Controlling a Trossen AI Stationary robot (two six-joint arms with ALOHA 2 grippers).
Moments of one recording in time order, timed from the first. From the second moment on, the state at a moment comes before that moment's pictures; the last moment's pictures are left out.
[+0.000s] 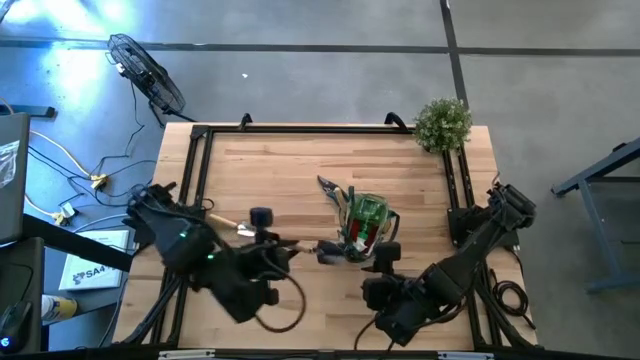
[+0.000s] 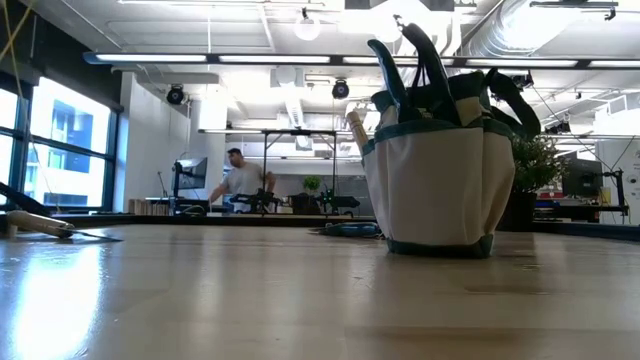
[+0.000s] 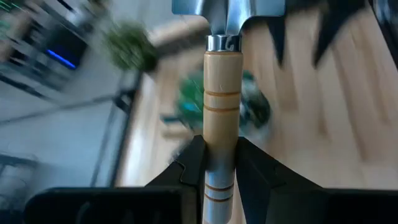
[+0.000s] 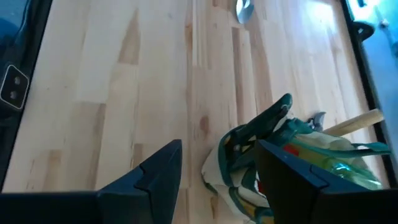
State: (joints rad) left arm -0.66 1.84 2.32 -1.45 -0.86 -0.30; right arm 0.75 1.79 1.71 -1.13 0.67 0.53
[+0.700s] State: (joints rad) left arm -0.65 1.76 2.31 -1.23 -1.09 -0.56; right arm 0.97 1.79 1.71 -0.90 1.57 -0.19
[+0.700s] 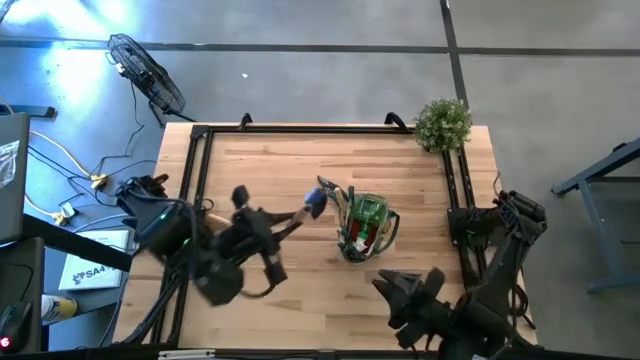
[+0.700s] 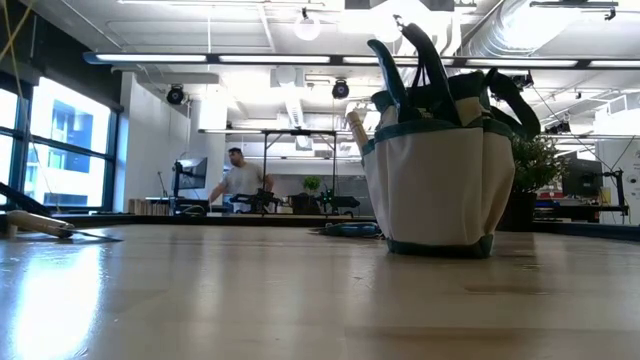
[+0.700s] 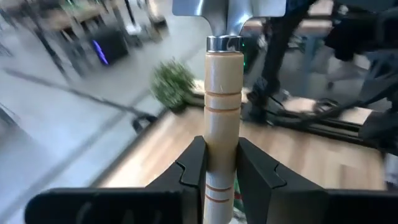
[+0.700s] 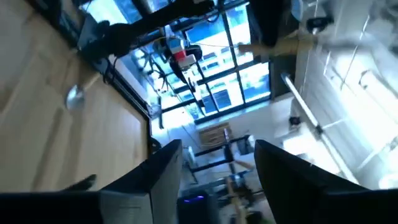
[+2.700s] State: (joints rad) left arm -0.16 1.82 2.31 -1.20 0.10 -0.84; right arm 0.70 1.82 1.71 -0.49 1.21 -1.18
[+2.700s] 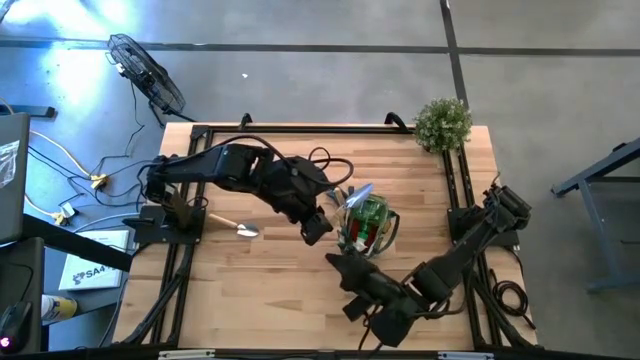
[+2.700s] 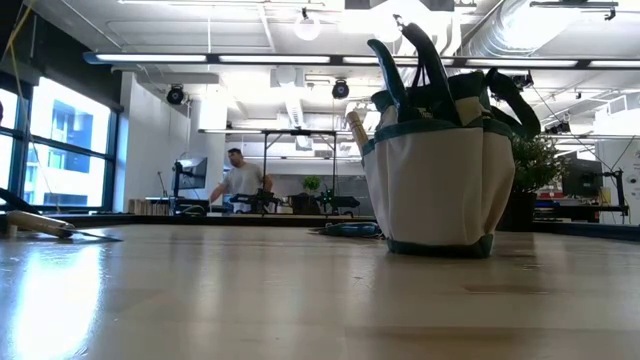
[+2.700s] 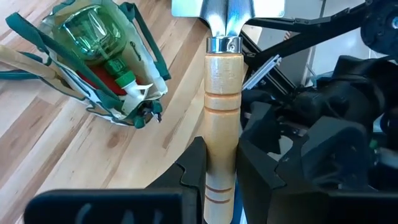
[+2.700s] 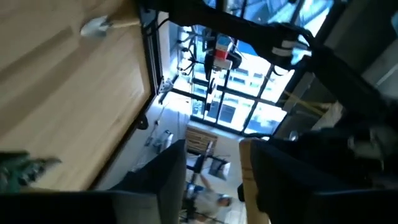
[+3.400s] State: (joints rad) left arm -0.16 1.82 2.31 -1.21 0.12 -0.82; right arm 0.65 1.82 1.71 -0.36 1.16 -1.42
